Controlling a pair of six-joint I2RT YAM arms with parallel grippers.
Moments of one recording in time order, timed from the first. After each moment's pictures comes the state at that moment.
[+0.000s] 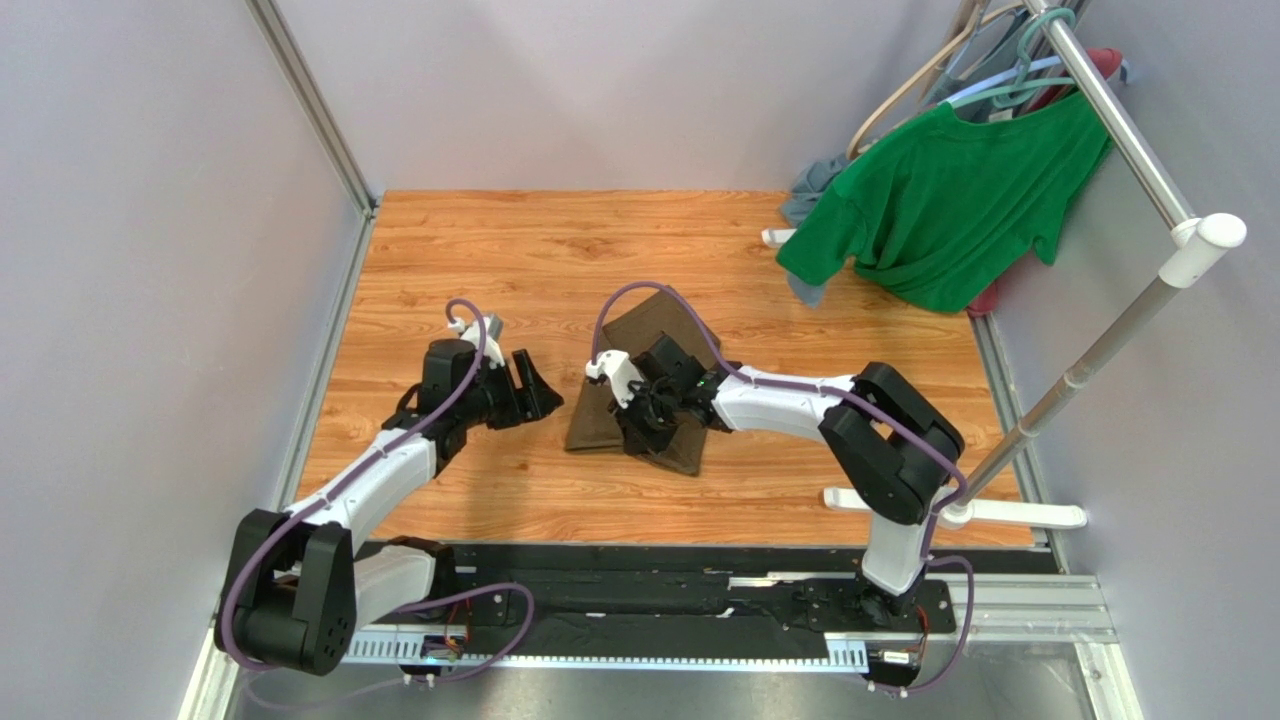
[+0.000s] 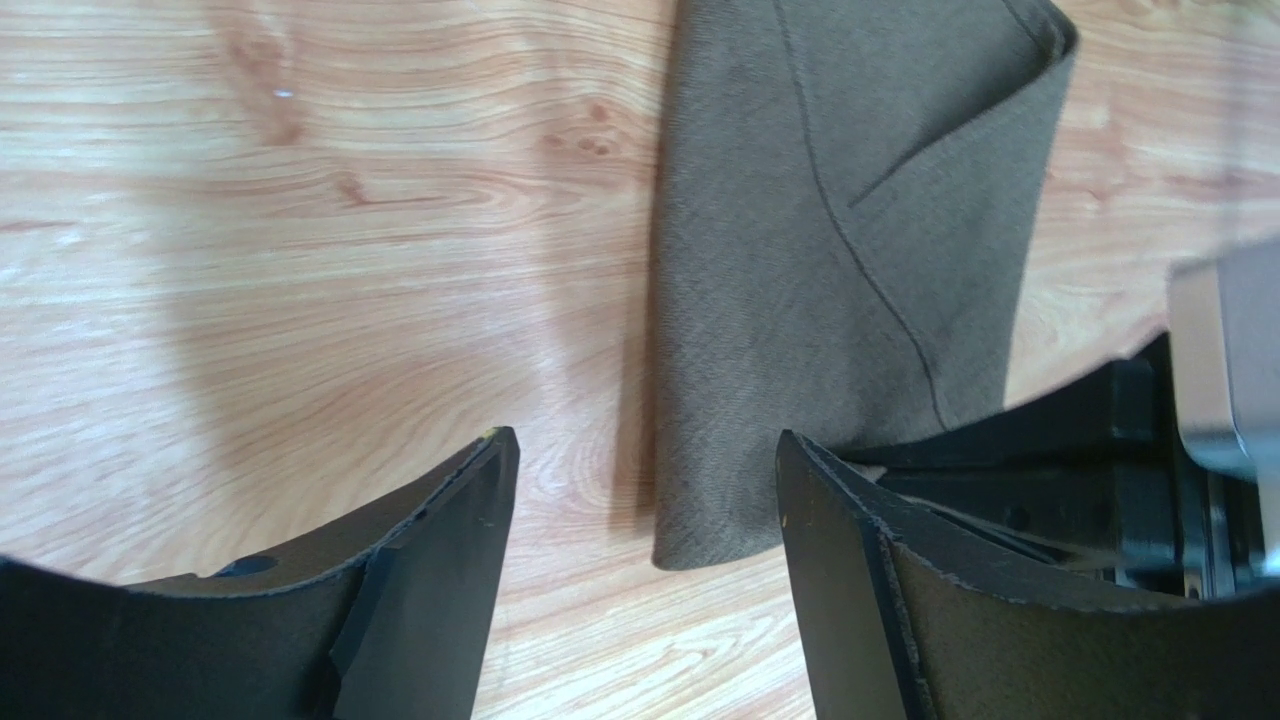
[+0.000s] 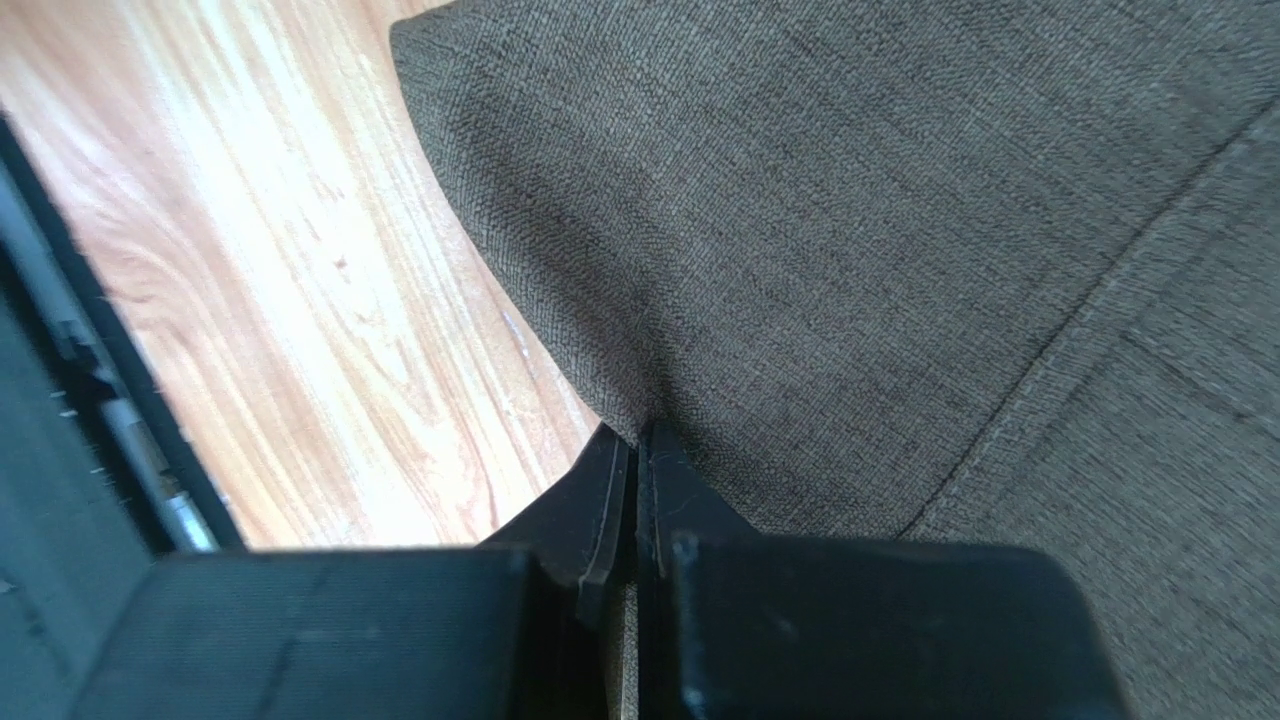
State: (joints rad) left arm -0.21 1.13 0.48 -0.03 0.32 -0.49; right arm 0.86 1.83 1.08 -0.20 -0.34 -0.07
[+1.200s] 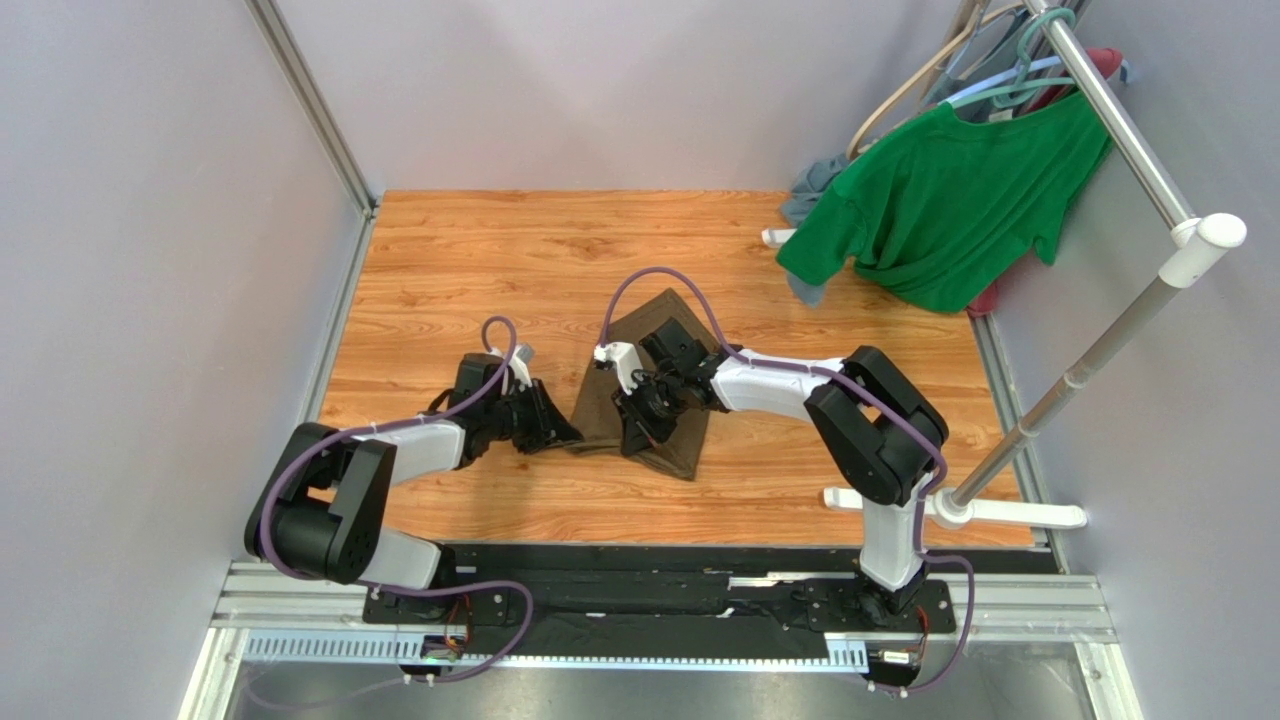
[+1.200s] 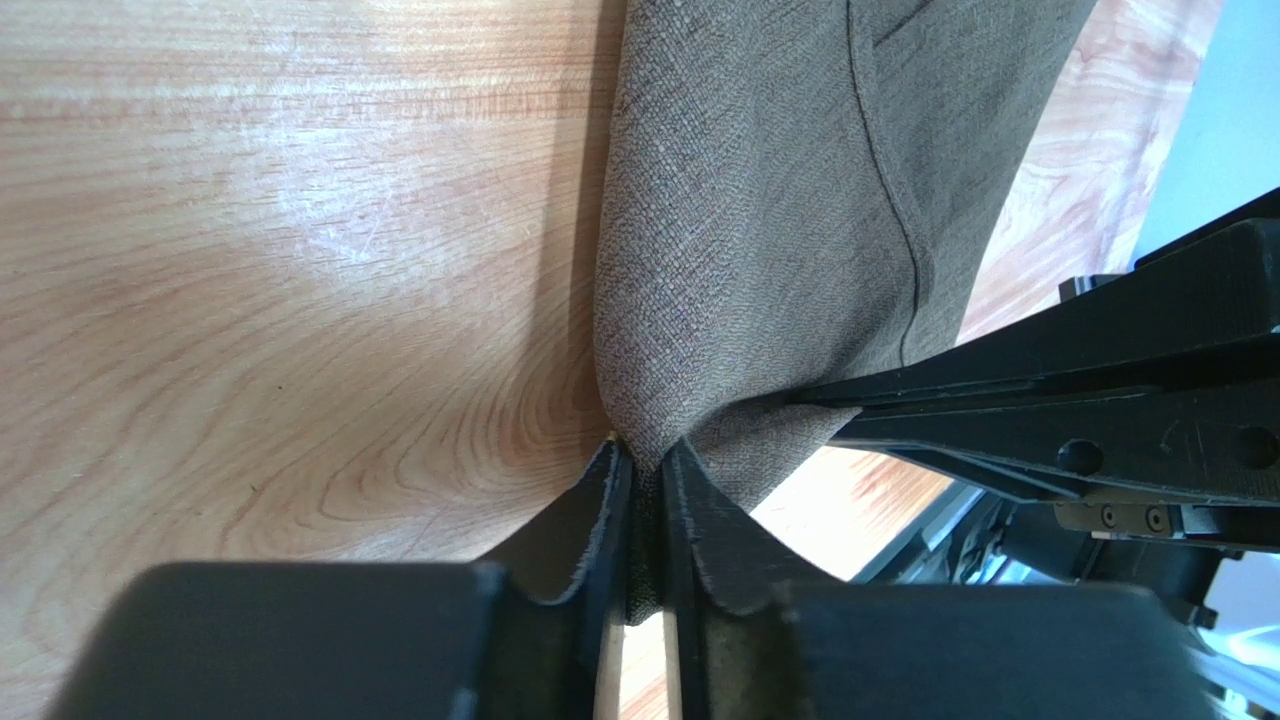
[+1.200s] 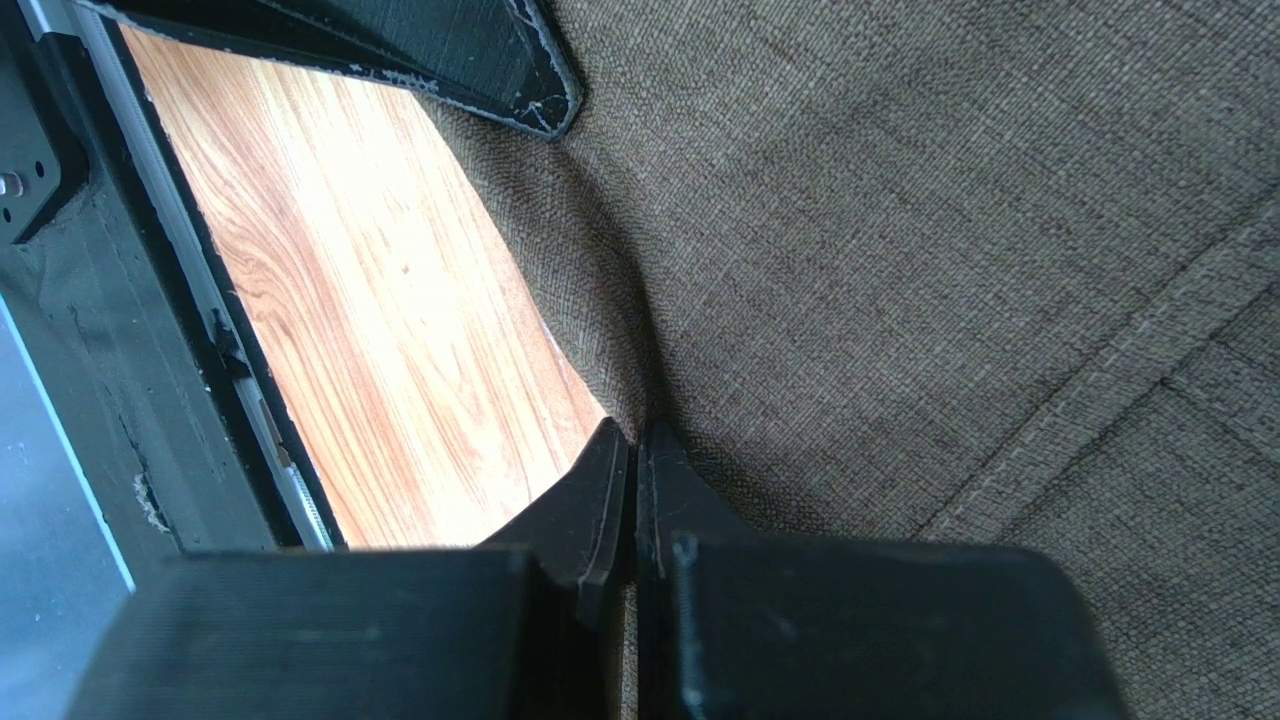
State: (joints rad) left arm -0.28 1.42 0.43 0.17 0.52 -0.68; right arm 0.78 1.91 1.15 -0.25 -0.57 -0.02
